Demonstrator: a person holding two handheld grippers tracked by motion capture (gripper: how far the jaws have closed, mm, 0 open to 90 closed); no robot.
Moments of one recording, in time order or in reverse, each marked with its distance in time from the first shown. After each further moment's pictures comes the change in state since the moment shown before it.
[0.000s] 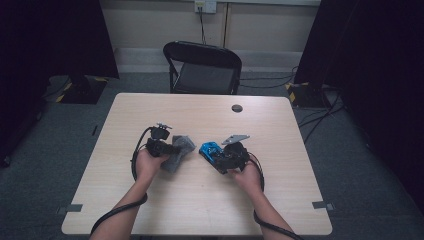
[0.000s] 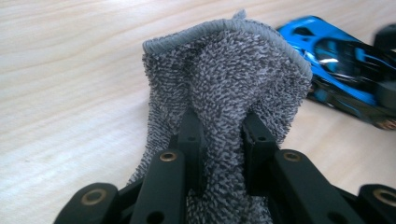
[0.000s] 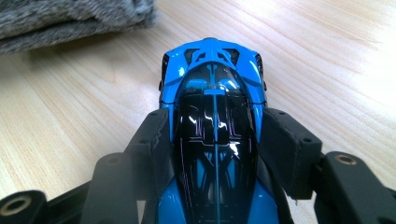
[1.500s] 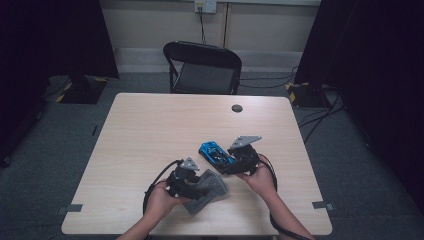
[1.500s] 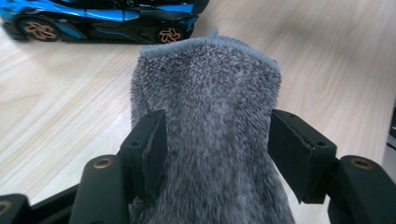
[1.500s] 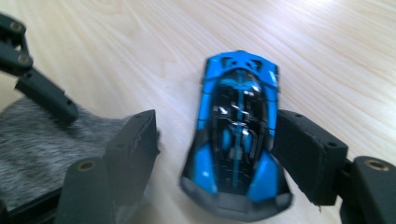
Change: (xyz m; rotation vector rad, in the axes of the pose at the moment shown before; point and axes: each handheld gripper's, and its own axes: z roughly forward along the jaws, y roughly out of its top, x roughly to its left) left arm -0.114 -0.065 -0.012 0.002 -0.213 0.333; right arm 0.001 -0.002 -0.045 -0.052 0.121 -0.098
